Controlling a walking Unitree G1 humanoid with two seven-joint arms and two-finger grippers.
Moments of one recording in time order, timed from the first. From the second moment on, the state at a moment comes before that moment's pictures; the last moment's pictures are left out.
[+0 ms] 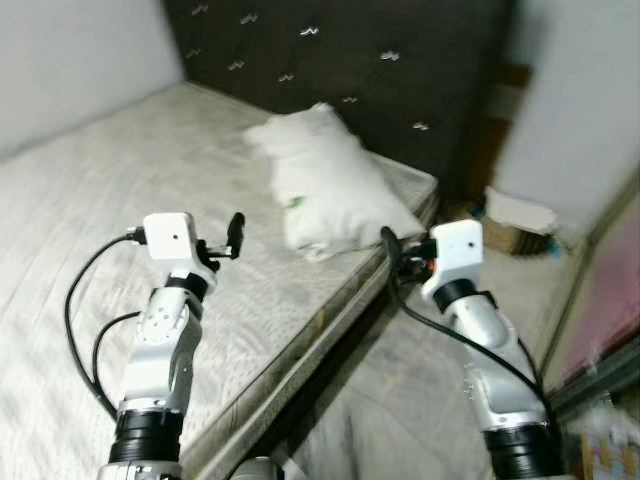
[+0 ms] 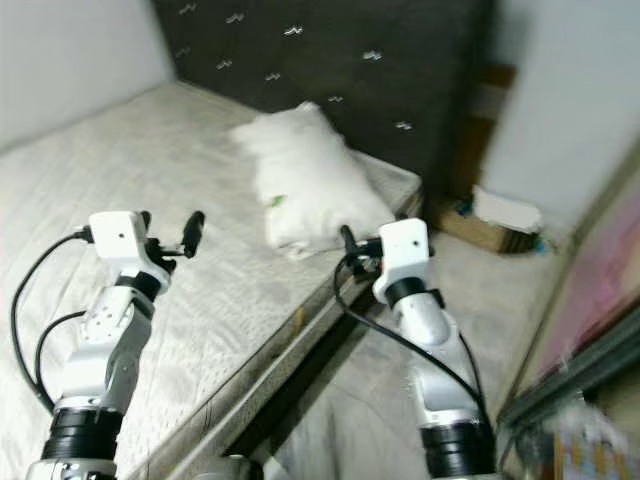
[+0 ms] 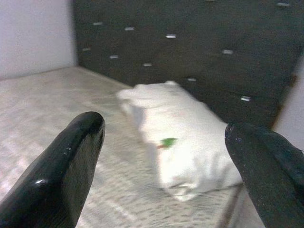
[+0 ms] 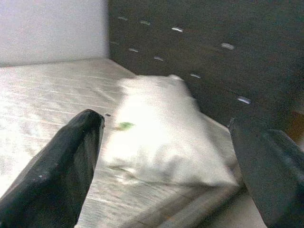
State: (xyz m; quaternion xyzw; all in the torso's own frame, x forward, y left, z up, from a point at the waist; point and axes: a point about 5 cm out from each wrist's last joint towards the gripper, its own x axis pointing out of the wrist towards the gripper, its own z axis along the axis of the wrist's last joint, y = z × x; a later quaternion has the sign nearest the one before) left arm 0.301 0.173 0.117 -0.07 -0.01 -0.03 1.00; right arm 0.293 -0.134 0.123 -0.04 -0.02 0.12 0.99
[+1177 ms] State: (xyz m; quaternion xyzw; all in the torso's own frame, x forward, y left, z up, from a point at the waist) left arm 0.304 0.174 0.116 -0.06 -0.02 -0.02 1.00; right arm 0.294 -0.126 0.122 -0.04 -0.02 0.15 0.99
